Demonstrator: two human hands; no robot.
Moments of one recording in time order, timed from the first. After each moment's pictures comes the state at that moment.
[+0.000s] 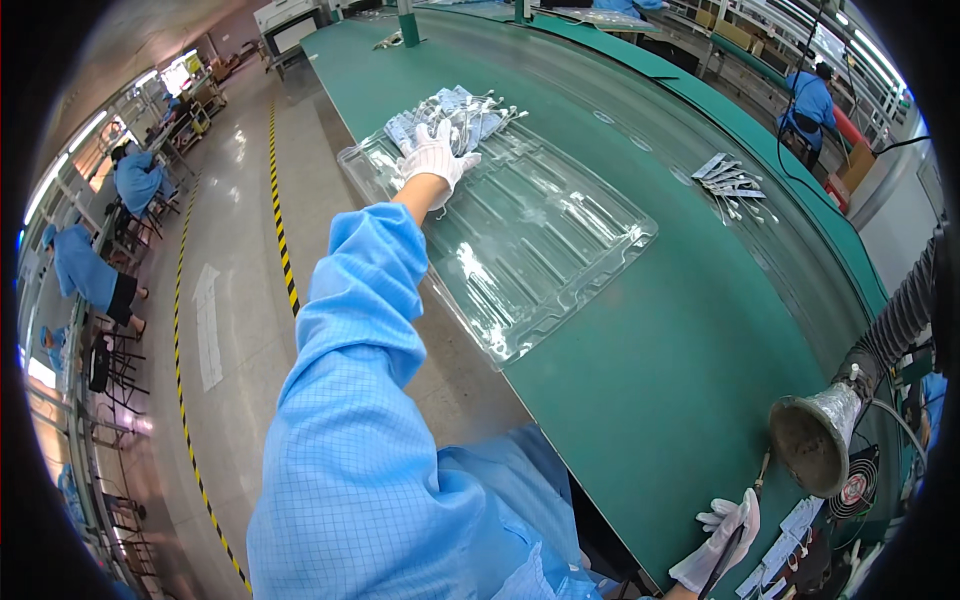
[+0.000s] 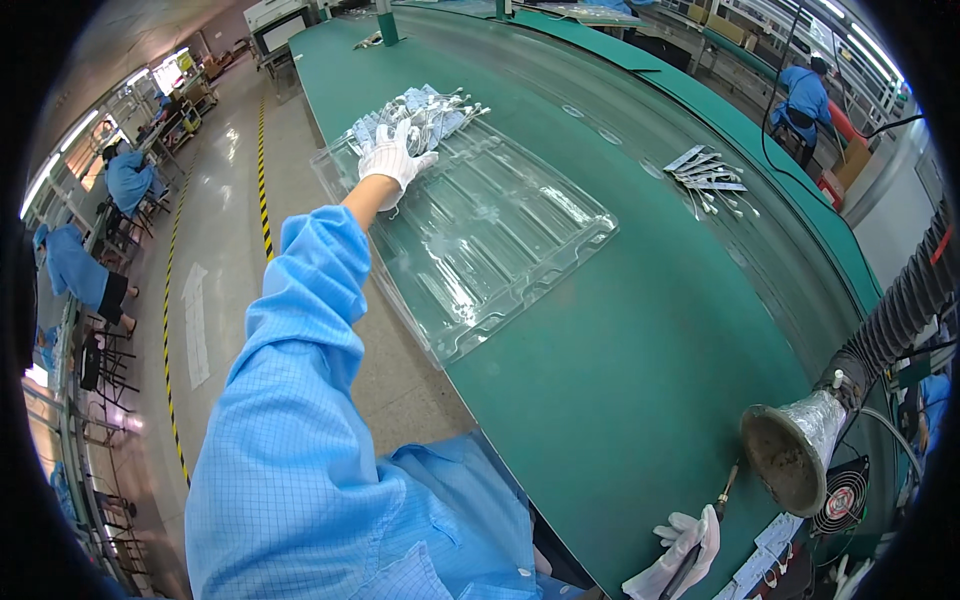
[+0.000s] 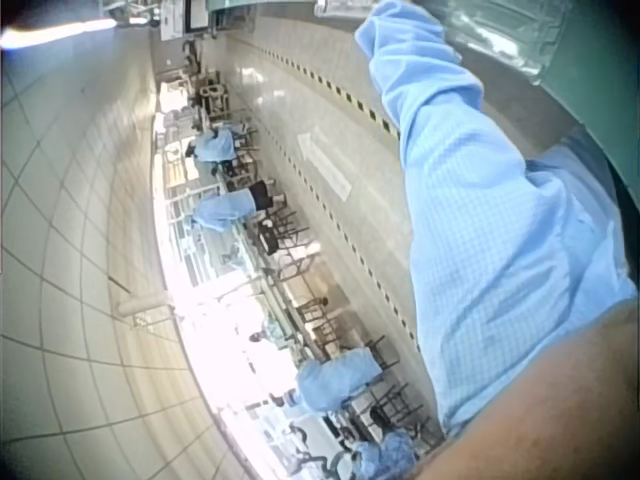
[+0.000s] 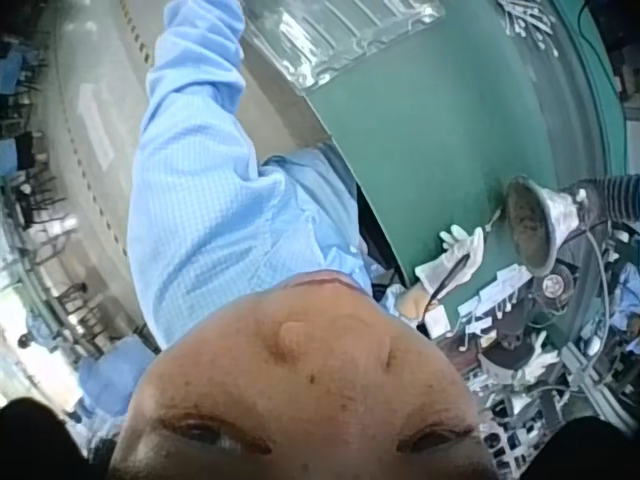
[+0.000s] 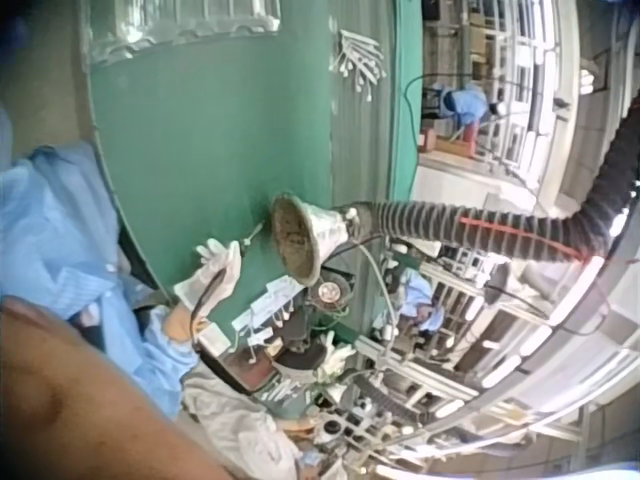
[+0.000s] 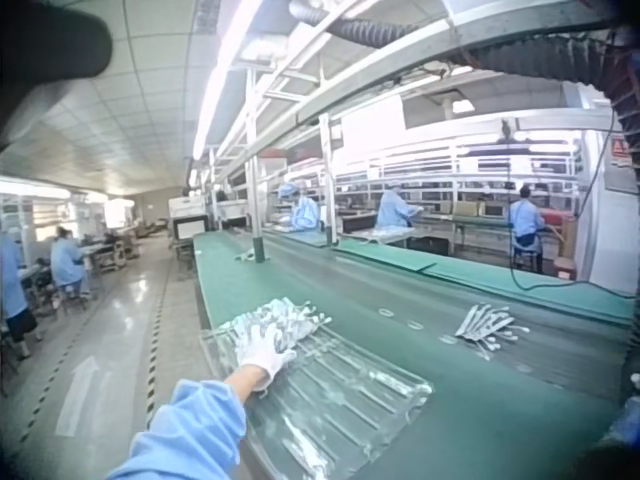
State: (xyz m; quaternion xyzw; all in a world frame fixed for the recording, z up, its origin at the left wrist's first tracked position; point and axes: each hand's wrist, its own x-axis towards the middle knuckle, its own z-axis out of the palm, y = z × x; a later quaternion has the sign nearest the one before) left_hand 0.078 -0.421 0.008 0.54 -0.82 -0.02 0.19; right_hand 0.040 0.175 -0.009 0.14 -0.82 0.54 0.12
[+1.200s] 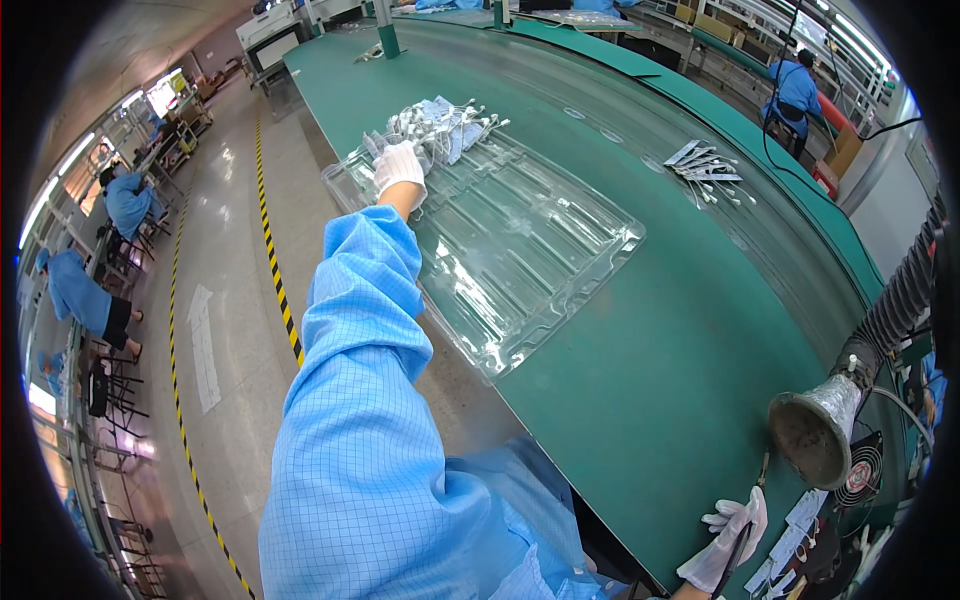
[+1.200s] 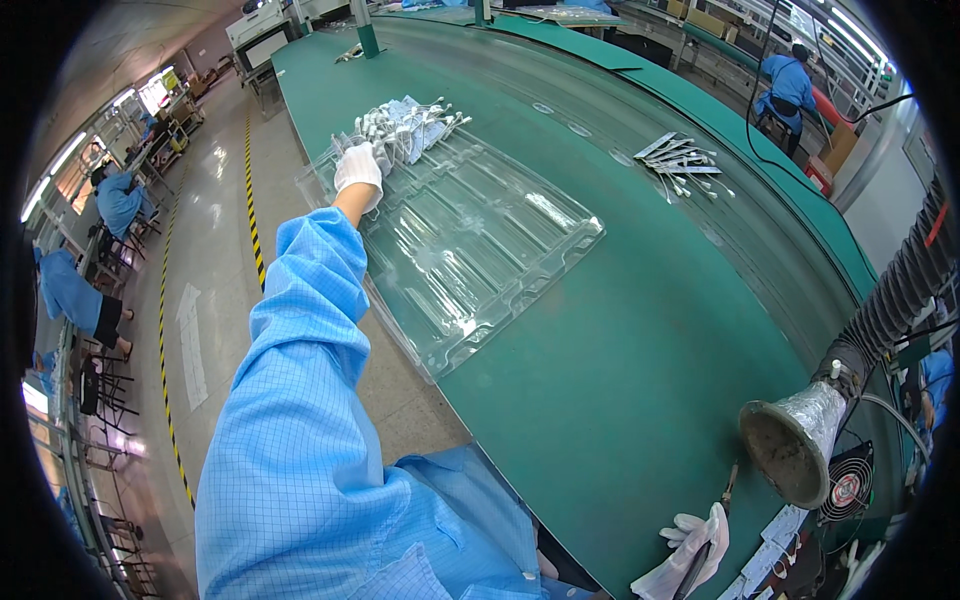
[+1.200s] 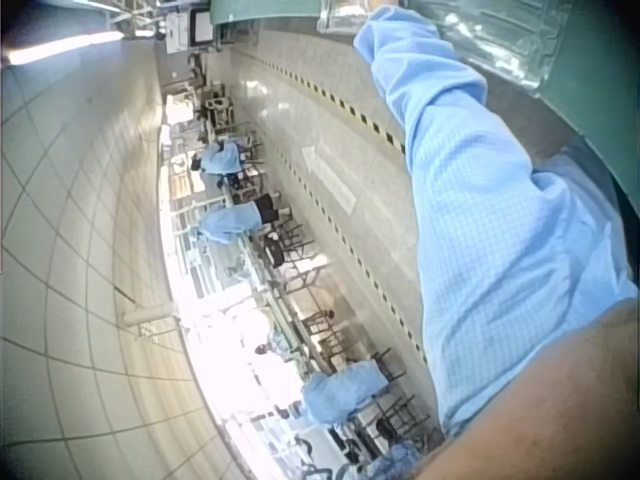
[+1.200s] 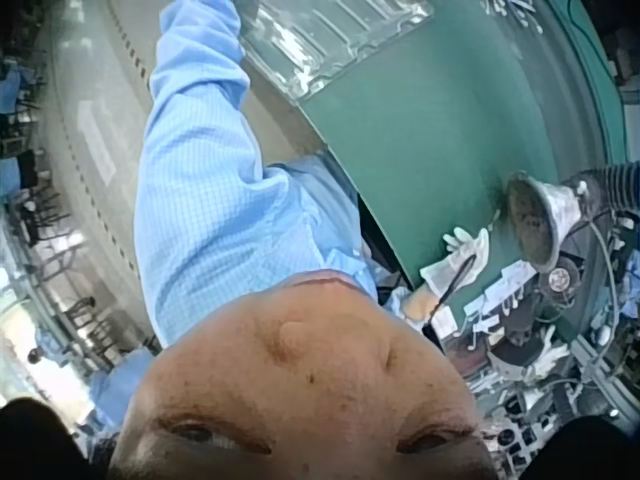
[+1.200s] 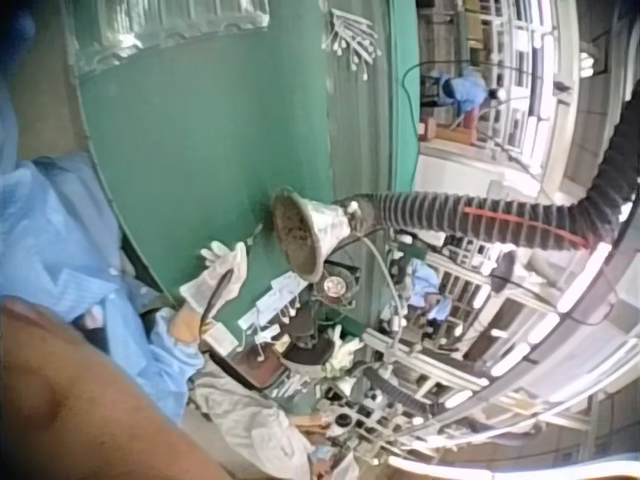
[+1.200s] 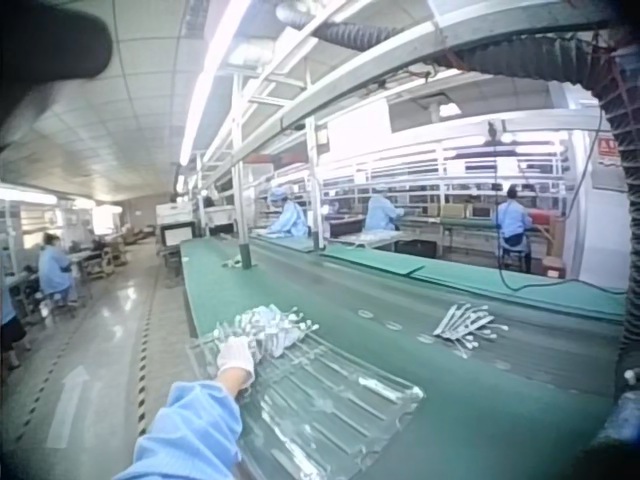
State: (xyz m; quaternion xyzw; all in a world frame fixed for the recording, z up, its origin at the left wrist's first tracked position) left_hand 0.090 -0.480 -0.008 0.56 -0.80 0.05 0.22; right_hand 0.039 0.173 -0.007 0.08 -0.81 0.57 0.11
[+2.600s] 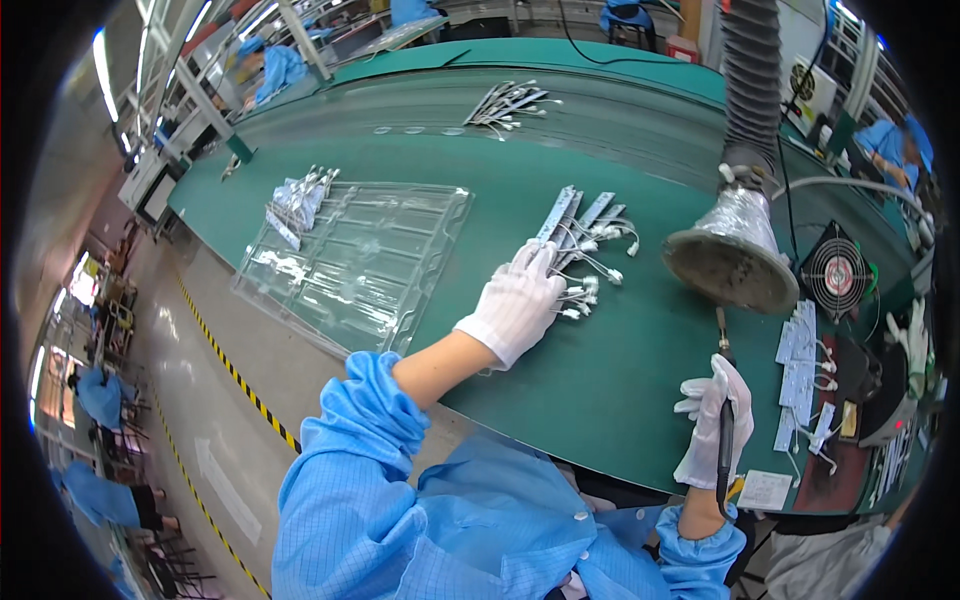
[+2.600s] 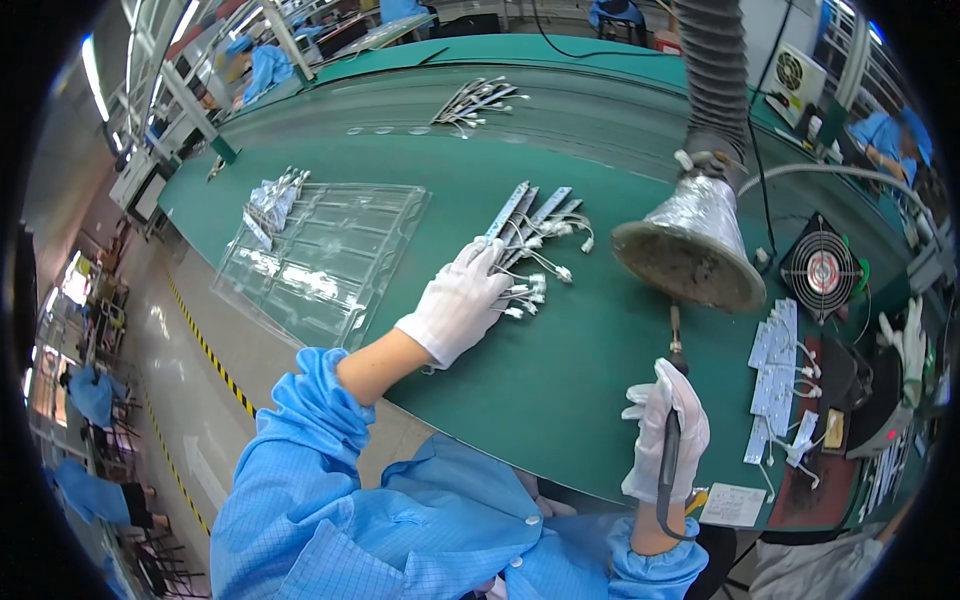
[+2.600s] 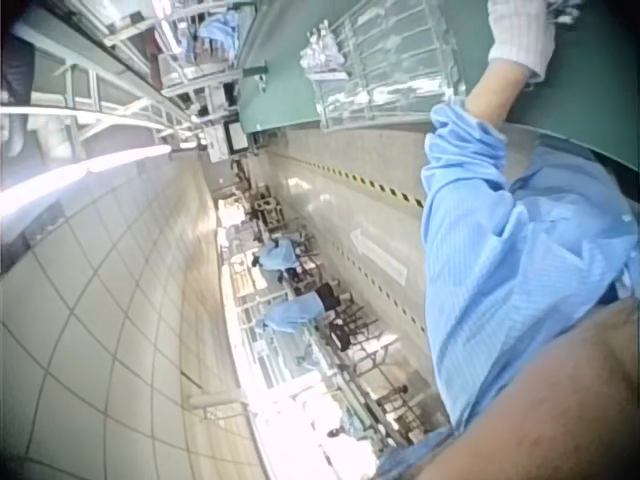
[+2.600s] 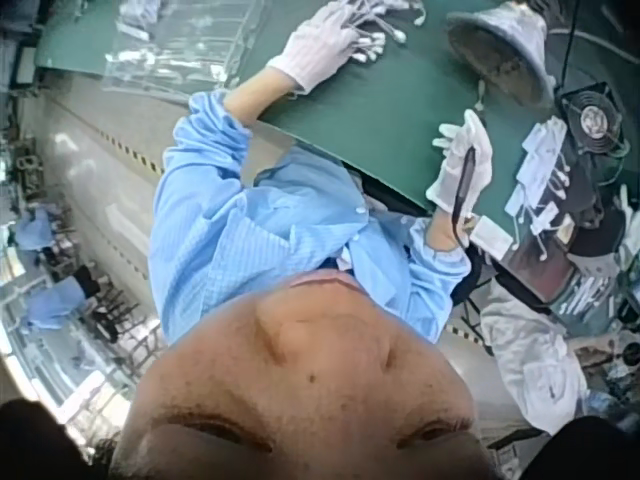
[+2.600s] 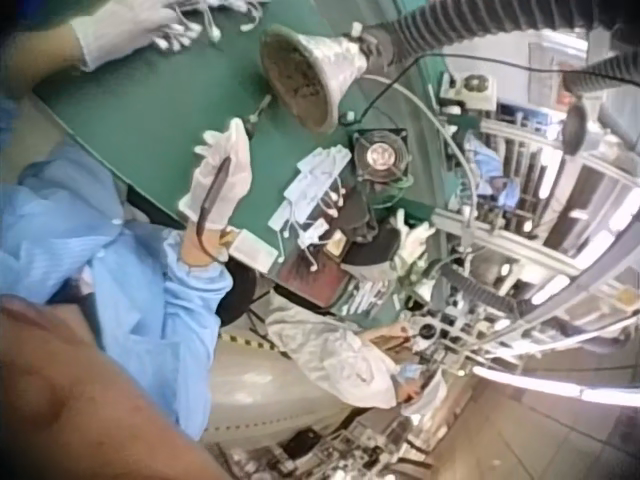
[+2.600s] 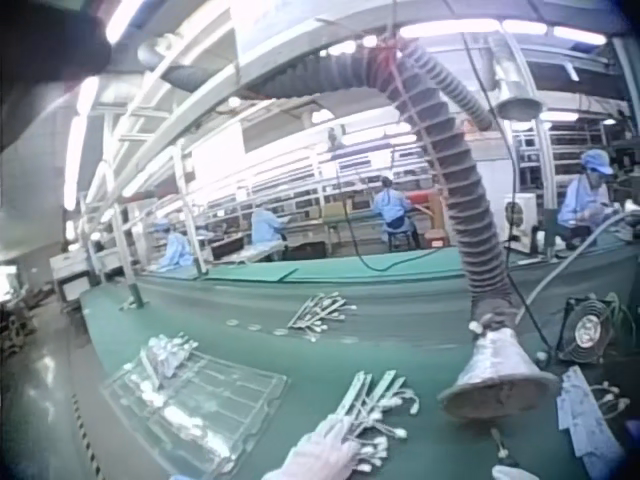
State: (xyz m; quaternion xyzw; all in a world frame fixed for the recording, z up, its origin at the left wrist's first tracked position) left_hand 0.005 -0.089 -0.004 -0.12 -0.97 0.02 0.21; right_hand 0.037 0.195 -0.003 0.16 -0.76 0.60 0.18
